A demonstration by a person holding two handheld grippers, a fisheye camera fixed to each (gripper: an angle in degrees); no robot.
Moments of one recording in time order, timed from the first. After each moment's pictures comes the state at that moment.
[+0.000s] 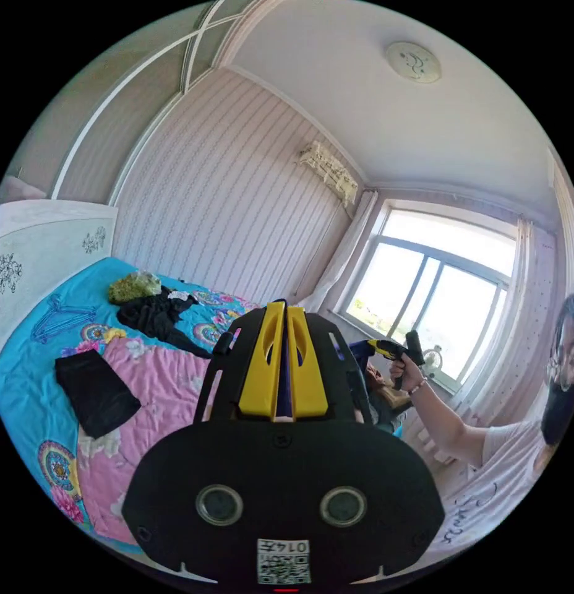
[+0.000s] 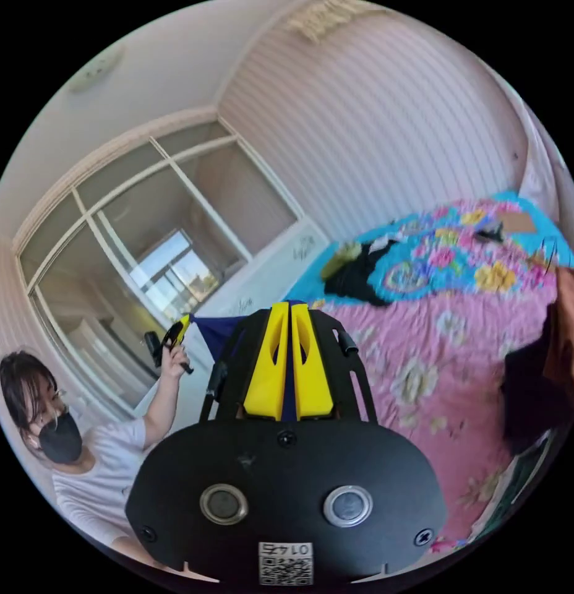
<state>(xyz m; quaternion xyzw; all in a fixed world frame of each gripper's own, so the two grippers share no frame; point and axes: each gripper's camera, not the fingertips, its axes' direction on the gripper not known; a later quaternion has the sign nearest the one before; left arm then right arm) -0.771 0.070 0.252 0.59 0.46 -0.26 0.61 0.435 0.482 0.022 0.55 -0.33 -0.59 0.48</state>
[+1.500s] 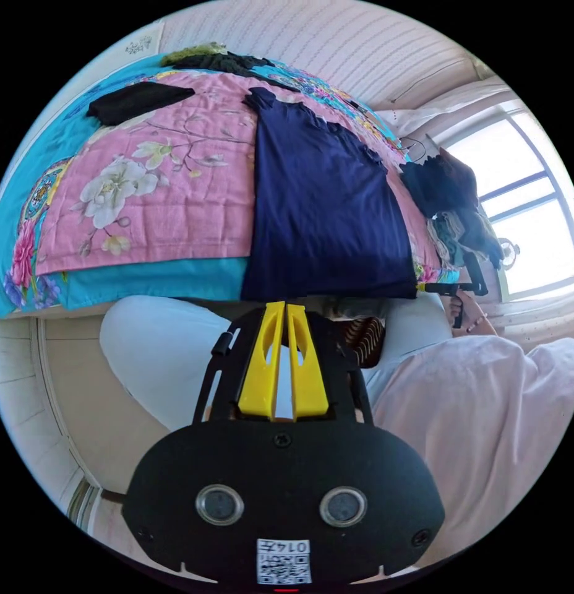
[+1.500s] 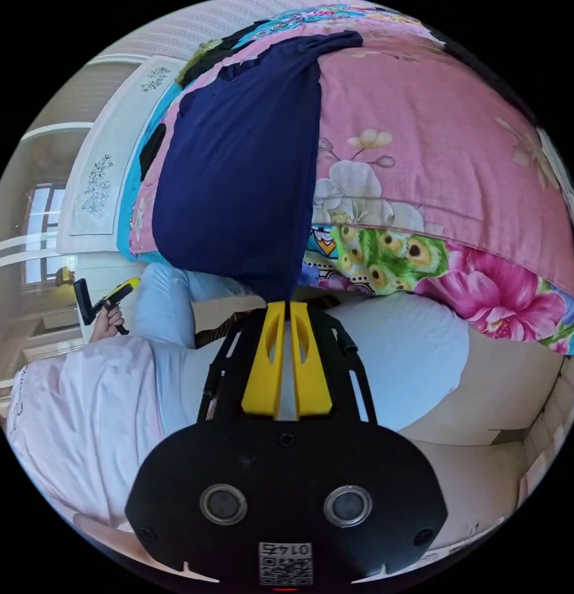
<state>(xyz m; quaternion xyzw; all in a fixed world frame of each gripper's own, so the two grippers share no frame) -0.462 -0.154 0.550 0.14 0.52 -0.16 0.83 0.376 0.084 0.308 0.32 -0.08 -0.46 0.82</state>
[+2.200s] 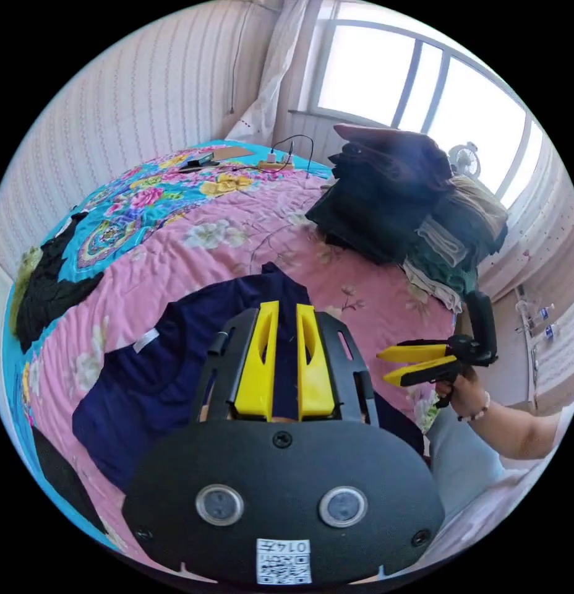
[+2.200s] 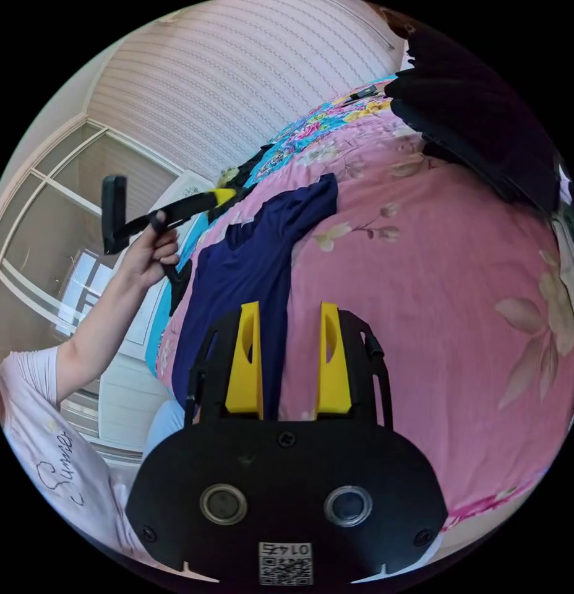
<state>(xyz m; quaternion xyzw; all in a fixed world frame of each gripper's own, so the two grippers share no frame) -0.335 -0.712 0.346 0.36 0.41 0.11 0.83 0.400 -0.015 0.163 0.51 -0.29 -0.43 0.69</state>
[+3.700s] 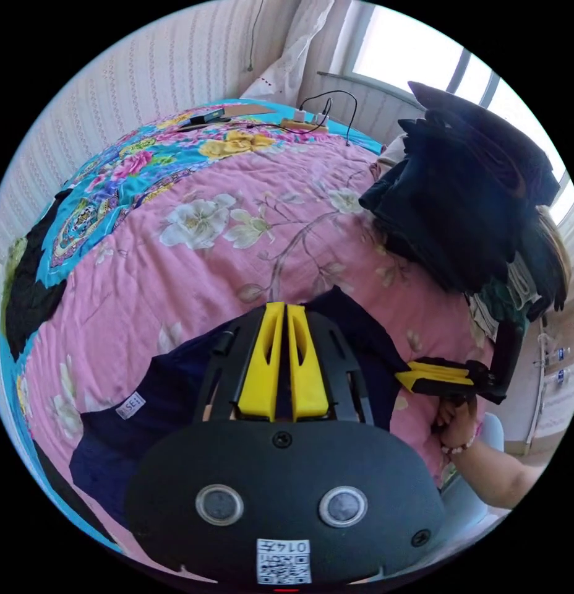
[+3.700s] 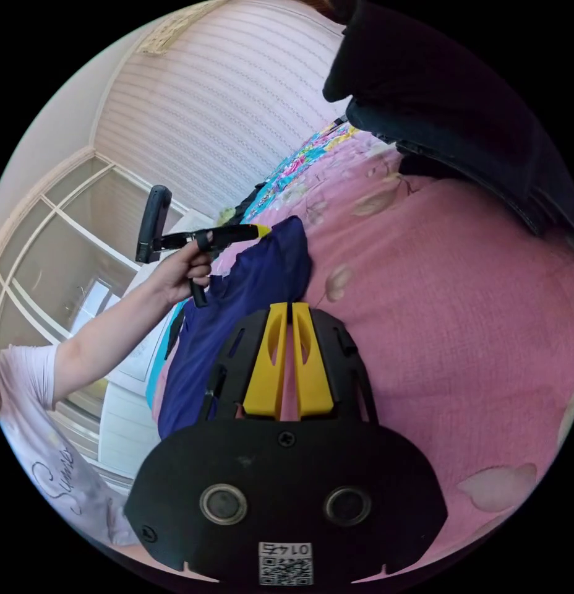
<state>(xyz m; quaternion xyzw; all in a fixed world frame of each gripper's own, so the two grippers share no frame) -0.176 -1.052 0.373 0.28 0.39 0.09 0.87 0.480 -0.142 0.090 0.54 -0.36 -0.42 0.64</state>
